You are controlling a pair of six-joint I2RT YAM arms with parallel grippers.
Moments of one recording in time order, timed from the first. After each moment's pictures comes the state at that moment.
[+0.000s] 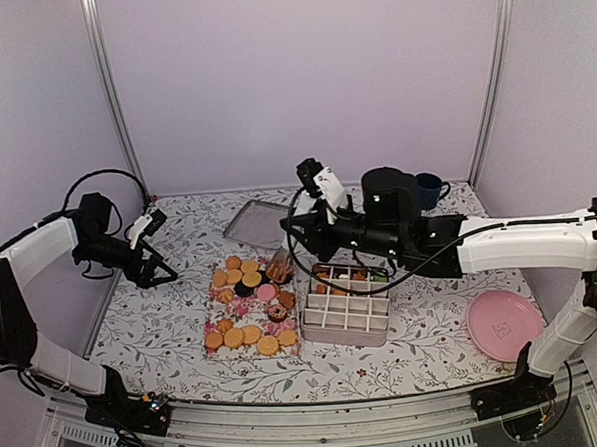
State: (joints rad) left arm 0.09 1.36 0.98 -0.84 0.71 0.73; right arm 1.04 1.54 1.13 0.24 0.06 0.05
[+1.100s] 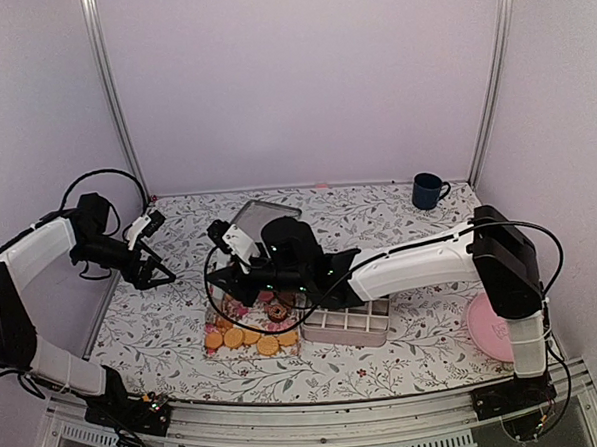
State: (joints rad) left arm 0.10 1.34 0.99 -0.88 0.70 0.75; right arm 1.17 2.11 1.52 0.36 -0.08 0.05
